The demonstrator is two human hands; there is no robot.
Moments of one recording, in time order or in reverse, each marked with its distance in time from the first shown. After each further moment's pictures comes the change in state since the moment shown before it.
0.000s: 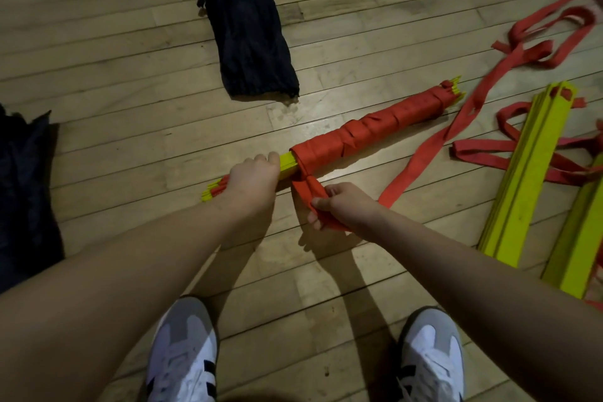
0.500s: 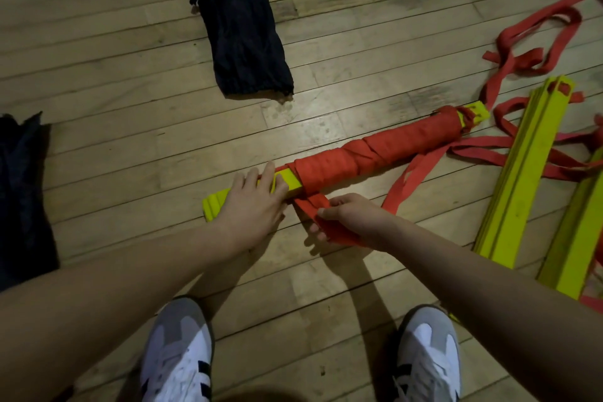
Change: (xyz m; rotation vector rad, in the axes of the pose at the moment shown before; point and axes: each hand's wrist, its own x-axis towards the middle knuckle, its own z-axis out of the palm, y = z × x) left_hand -0.028 -0.007 0.038 0.141 0.264 0.325; right_hand -0.012 0.016 -0.013 0.111 -0.060 0.124
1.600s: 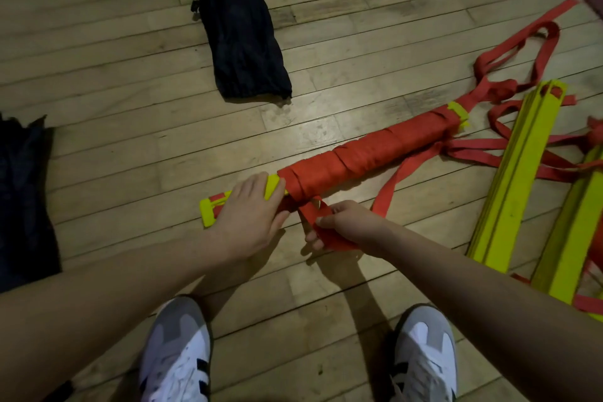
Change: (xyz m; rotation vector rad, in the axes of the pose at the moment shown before) left_hand -0.014 0.009 -0.007 -0.137 0.023 -0.050; right_hand -0.005 0.007 0.004 -0.030 -0.002 0.018
